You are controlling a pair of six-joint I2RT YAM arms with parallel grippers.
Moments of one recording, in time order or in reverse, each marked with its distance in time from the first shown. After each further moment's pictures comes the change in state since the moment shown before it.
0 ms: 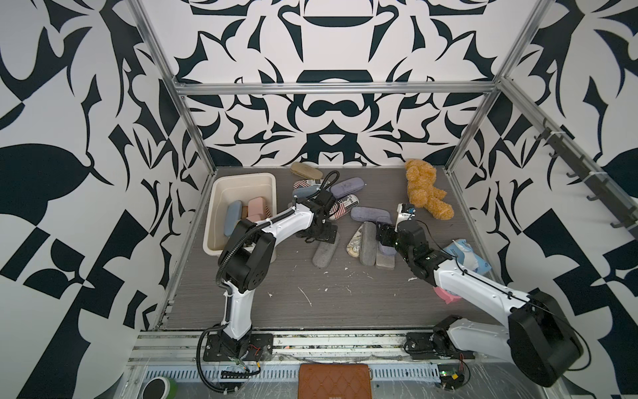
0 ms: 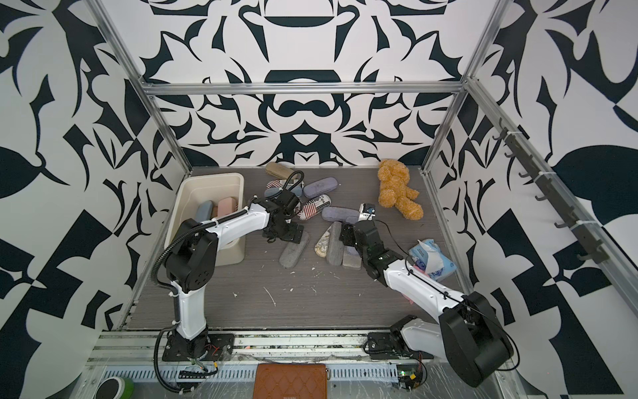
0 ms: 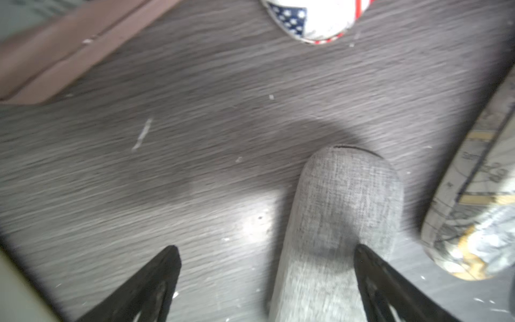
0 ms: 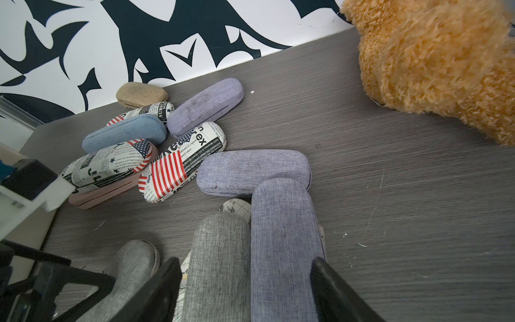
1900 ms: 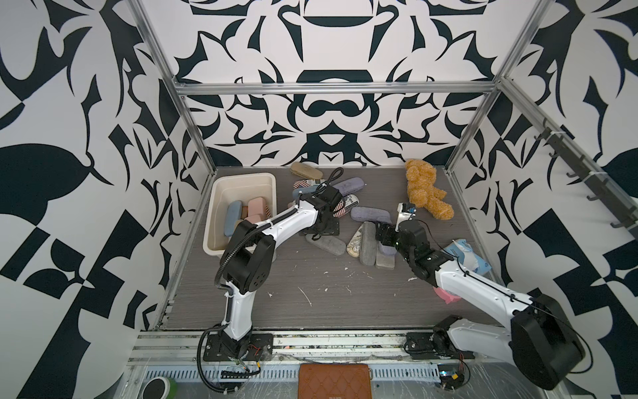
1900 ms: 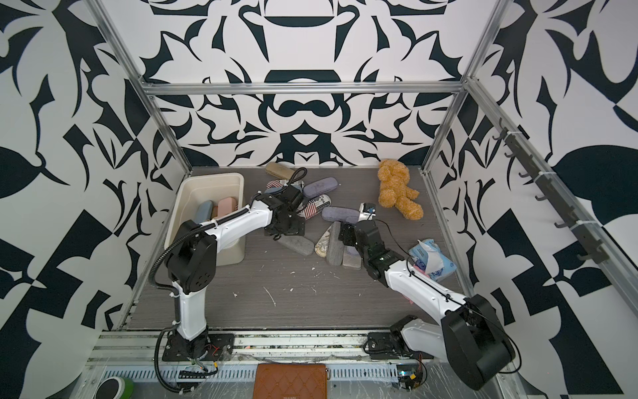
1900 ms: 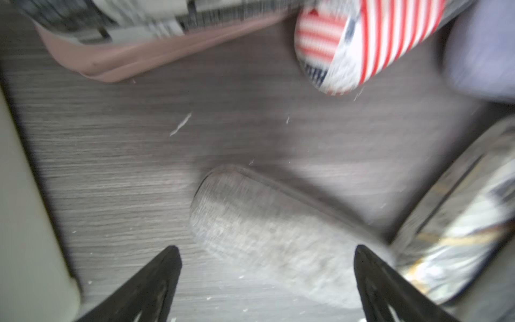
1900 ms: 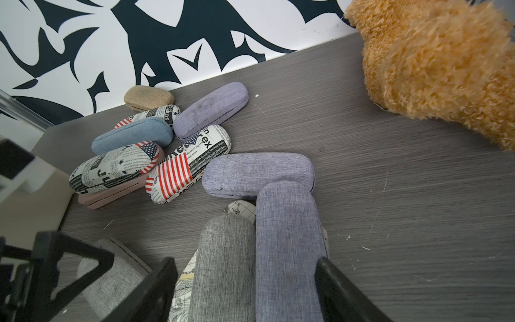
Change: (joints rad) left arm -0.048 0.039 0.183 -0.114 -0.151 -0.300; right arm 0.000 -0.017 0.000 0.000 -0.018 -0.004
